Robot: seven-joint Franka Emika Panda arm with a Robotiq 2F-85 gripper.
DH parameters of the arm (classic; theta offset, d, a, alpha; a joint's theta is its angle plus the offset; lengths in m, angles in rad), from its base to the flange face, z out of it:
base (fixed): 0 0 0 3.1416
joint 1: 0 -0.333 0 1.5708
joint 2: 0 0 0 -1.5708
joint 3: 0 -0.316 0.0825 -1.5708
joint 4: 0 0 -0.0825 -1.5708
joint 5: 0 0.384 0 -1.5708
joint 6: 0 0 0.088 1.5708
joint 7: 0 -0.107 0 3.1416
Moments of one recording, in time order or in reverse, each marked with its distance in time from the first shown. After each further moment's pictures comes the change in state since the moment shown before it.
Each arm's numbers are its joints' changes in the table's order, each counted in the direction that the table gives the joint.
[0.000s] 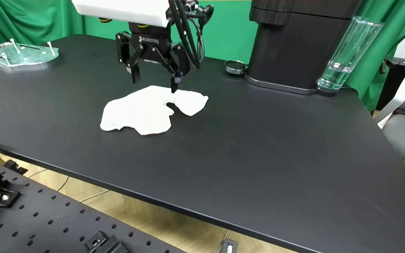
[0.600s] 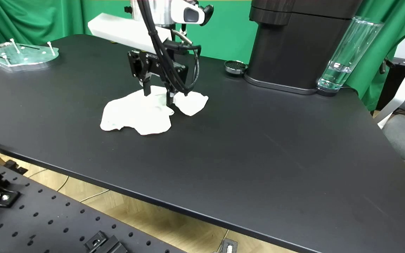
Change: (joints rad) arm 0.000 0.150 -0.017 0.059 0.139 -0.104 -0.029
